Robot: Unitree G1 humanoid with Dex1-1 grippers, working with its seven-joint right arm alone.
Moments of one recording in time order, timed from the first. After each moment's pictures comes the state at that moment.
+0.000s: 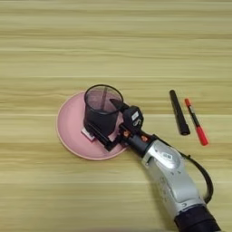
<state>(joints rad) -0.04 -0.04 0.20 0.23 0.17 -0.20 0.60</state>
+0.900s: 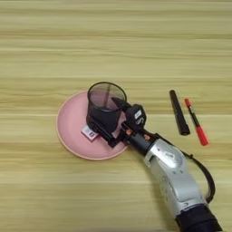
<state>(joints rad) -0.04 -0.04 0.18 0.20 0.17 -0.21 0.60</state>
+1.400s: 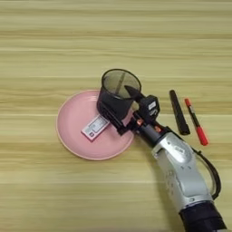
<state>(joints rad) -0.07 -0.04 0.09 0.17 0.21 -0.23 0.56</state>
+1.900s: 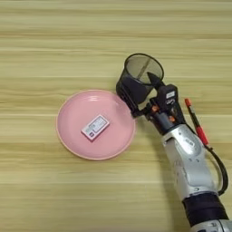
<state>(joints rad) -0.12 -0.05 -0.02 0.23 0.20 -0.32 0.46</state>
